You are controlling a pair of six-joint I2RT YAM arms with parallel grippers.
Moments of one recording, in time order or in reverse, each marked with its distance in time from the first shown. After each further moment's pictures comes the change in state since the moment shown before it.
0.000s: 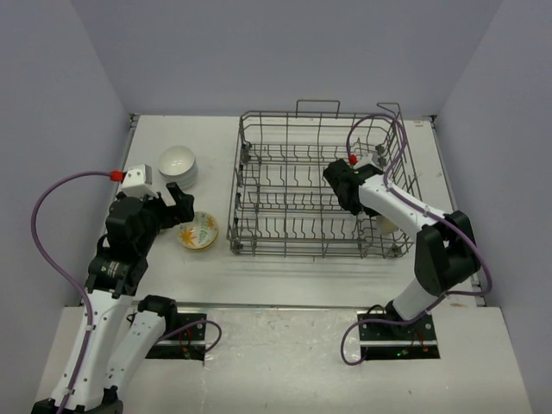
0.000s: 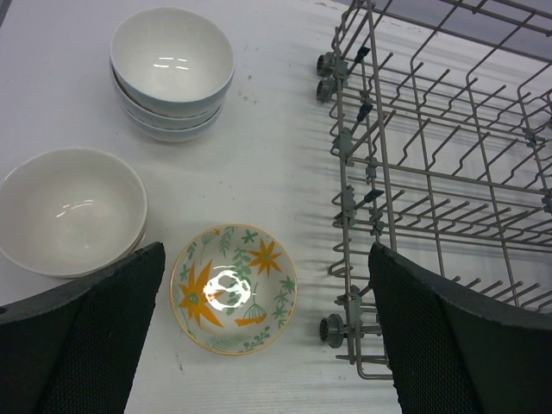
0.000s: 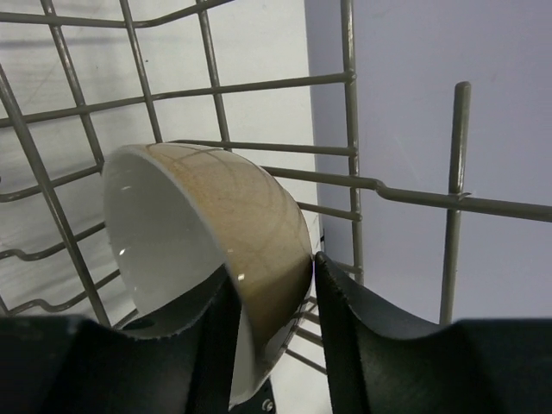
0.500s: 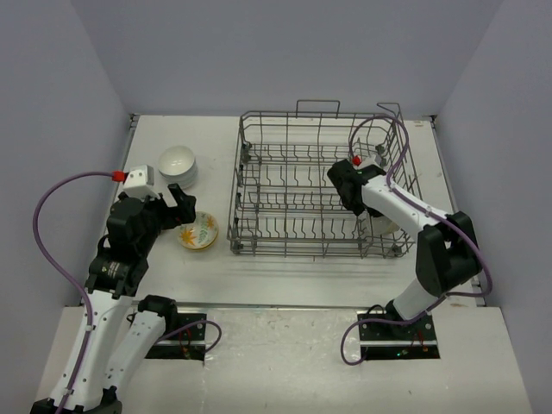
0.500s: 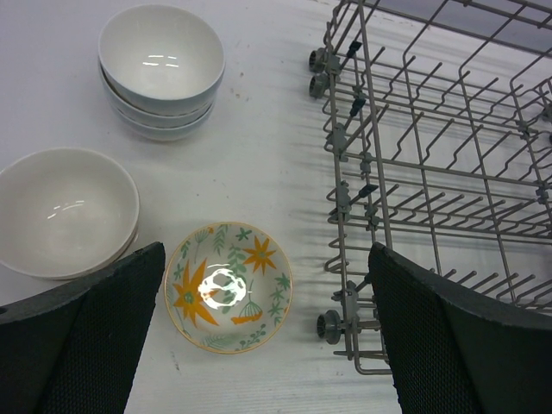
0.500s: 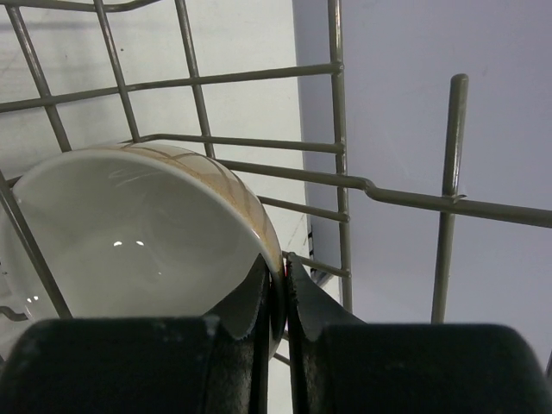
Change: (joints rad) left arm -0.011 -0.006 -0.006 0.003 0.012 0.003; right arm -0.031 -0.006 -0.021 0.003 0.022 -0.029
